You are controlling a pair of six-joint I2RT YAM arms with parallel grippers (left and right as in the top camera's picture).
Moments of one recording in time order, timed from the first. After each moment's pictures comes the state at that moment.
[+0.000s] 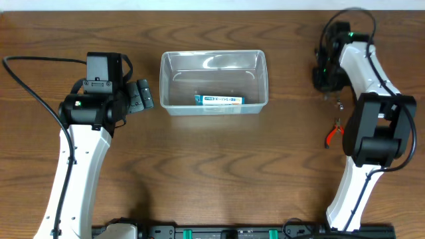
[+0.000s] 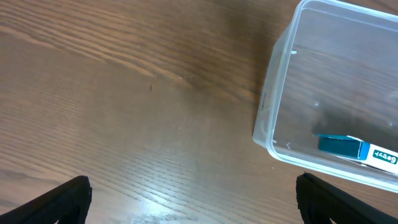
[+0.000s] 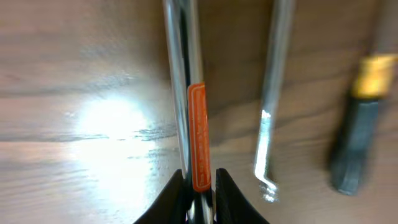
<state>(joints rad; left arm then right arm) -0.06 1.34 1.26 -0.96 -0.12 -0.30 -0.06 2.22 1.86 -1.13 0.15 -0.03</state>
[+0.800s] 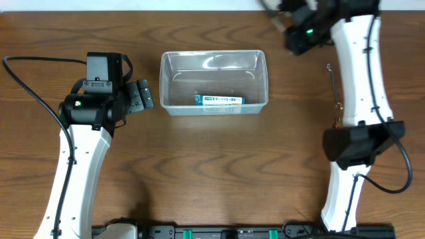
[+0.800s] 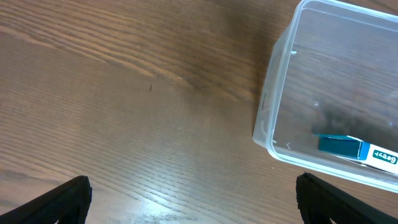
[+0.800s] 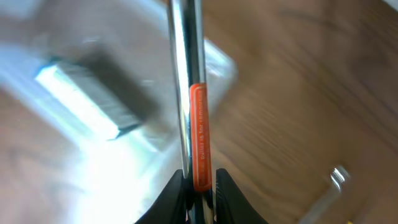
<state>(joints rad) -0.06 1.34 1.26 -0.96 -0.12 -0.30 0.19 2.22 2.54 -1.56 -0.25 -0.46</state>
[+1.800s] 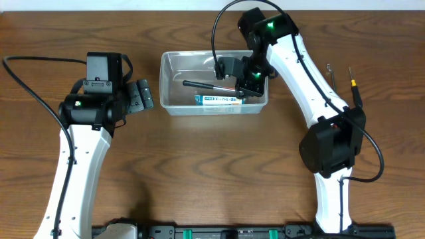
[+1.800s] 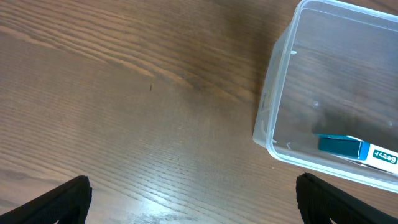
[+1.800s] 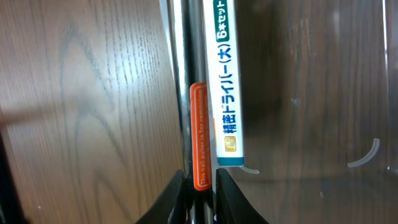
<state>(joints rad) -0.06 1.34 1.26 -0.96 -0.12 -0.30 0.42 2.22 2.17 -1.50 -0.33 -0.95</state>
